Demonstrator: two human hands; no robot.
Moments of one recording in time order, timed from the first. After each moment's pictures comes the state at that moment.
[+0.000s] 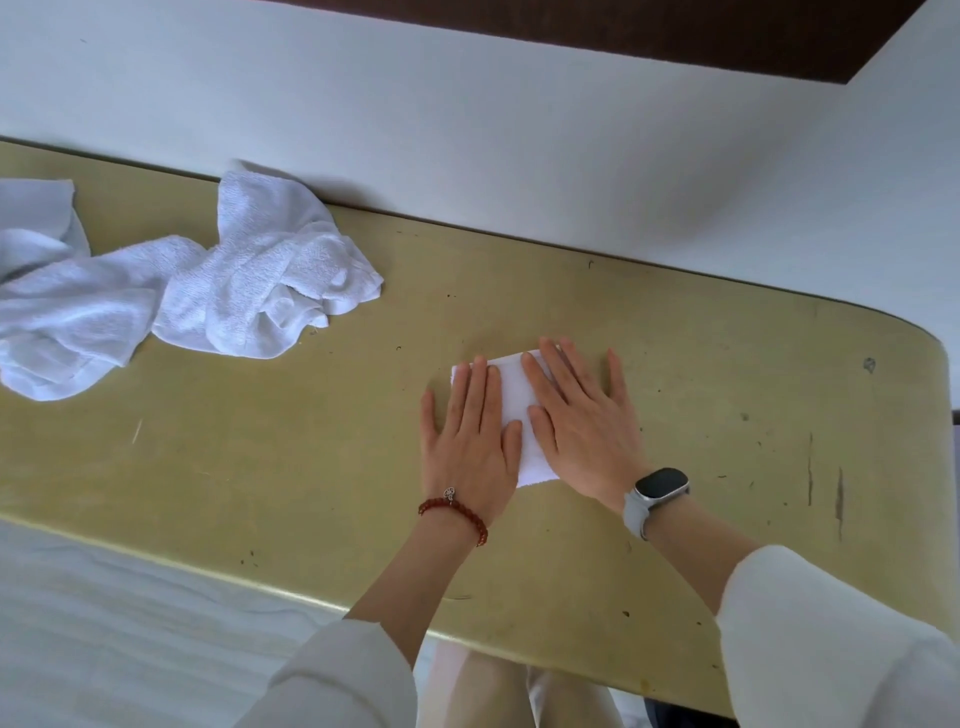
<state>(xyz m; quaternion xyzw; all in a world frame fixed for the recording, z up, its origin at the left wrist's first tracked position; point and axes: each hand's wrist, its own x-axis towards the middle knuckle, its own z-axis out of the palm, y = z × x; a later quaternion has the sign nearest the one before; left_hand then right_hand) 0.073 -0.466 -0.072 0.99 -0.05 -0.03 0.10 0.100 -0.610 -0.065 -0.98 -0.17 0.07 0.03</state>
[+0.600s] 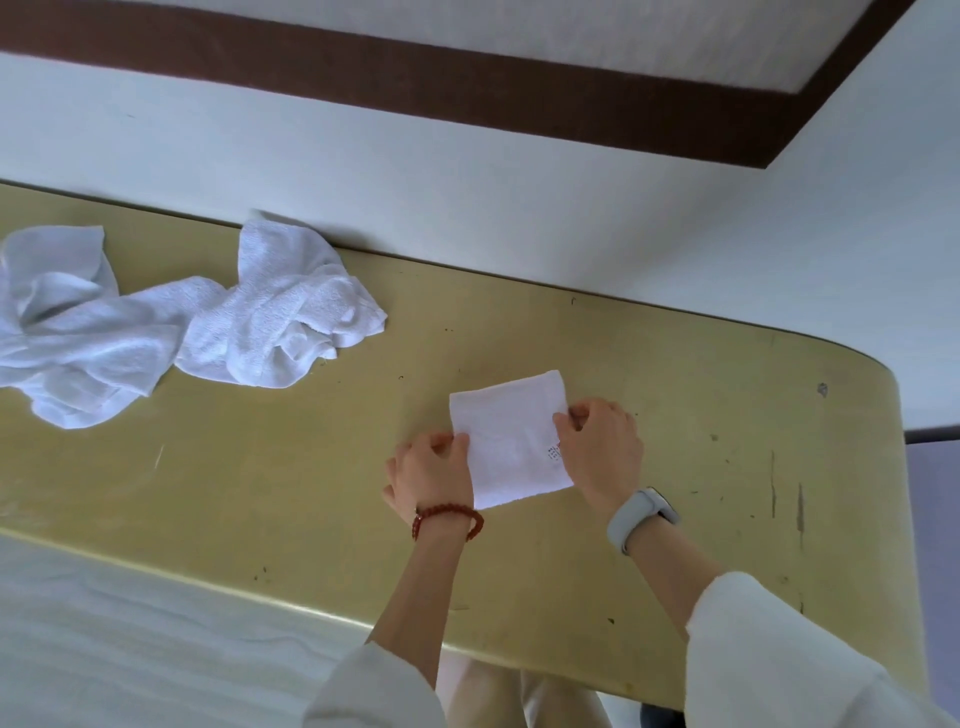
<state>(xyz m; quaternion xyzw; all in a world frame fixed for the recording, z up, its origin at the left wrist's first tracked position) 0.081 -0.460 -0.031 0.86 0.37 -0.14 0.32 0.102 -0.605 -0.028 -0.92 0.24 0.14 0.27</state>
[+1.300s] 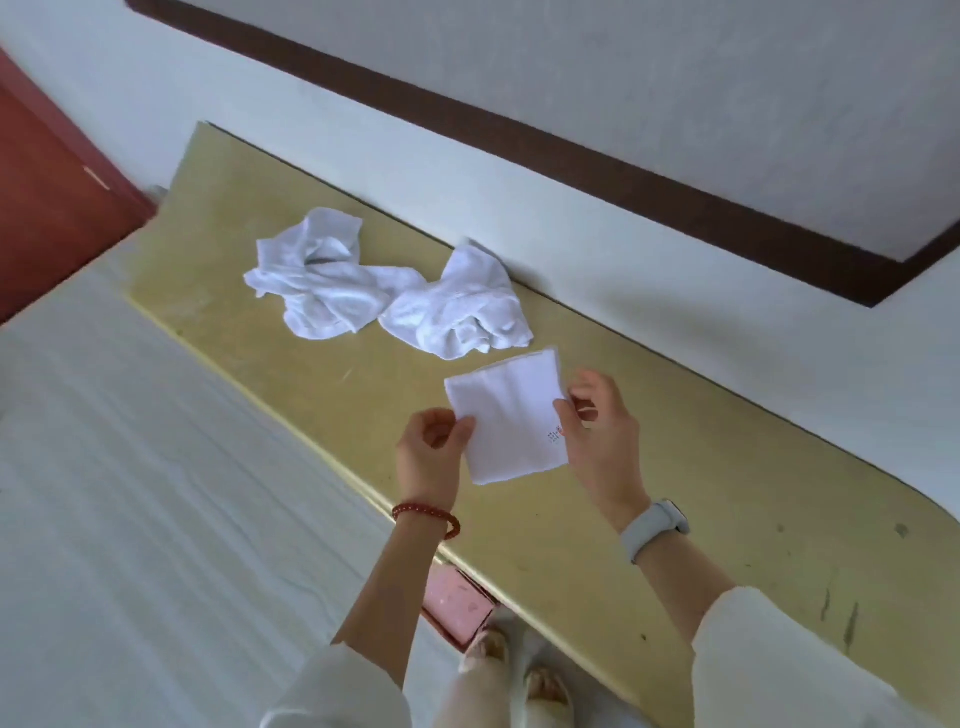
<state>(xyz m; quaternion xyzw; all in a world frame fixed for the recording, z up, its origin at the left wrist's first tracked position) 0.009 -0.383 0.076 0.69 0.38 0.12 0.61 0.072 -0.521 0.084 -0.84 -0.04 0.01 0.54</state>
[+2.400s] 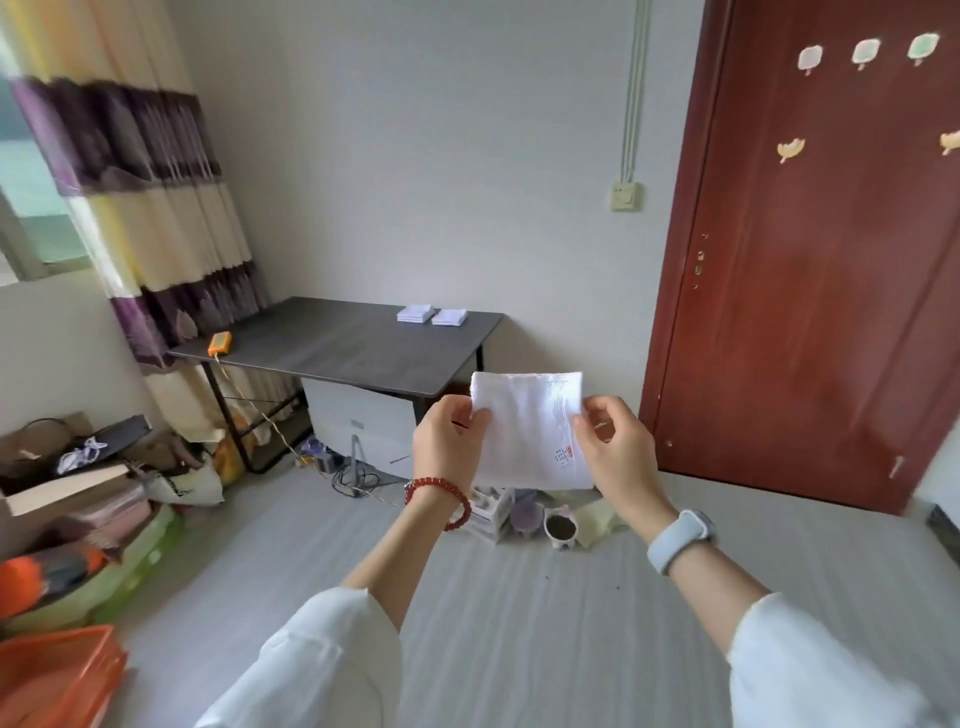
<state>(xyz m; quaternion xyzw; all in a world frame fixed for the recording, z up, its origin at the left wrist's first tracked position) -0.756 0.403 0.310 0.55 0.61 0.53 0.19 -0.586 0.405 0.300 -0.51 -0.62 0.20 0.55</state>
